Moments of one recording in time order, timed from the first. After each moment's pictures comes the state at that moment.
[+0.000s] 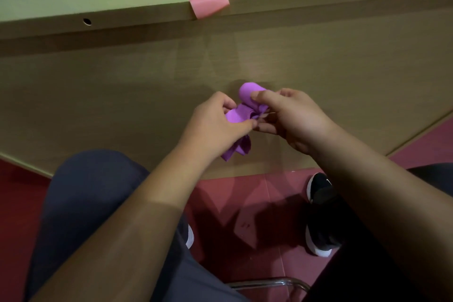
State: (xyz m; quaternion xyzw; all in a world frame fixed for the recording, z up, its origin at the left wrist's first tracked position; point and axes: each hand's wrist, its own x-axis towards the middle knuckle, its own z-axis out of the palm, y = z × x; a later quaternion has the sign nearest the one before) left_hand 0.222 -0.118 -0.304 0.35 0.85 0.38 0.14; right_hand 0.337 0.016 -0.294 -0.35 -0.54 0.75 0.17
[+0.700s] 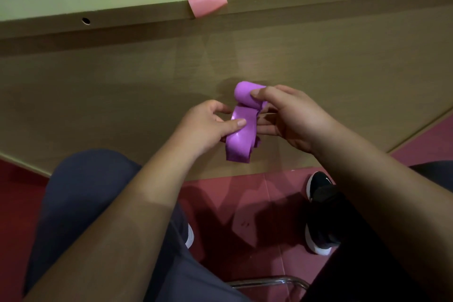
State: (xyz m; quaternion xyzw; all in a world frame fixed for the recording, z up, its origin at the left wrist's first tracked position) left_hand 0.201 -0.119 -0.315 0.29 0.79 0.43 0.32; right_hand 0.342 0.017 -0.292 -0.33 -0.55 0.76 0.13
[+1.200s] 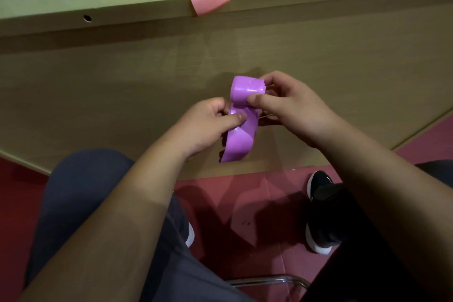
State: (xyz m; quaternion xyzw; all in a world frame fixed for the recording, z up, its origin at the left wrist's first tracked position) left_hand 0.198 -0.125 -0.309 0.34 0.75 0.45 0.35; right_hand 0.349 0.020 -0.286 -0.24 -0.70 0.65 0.17
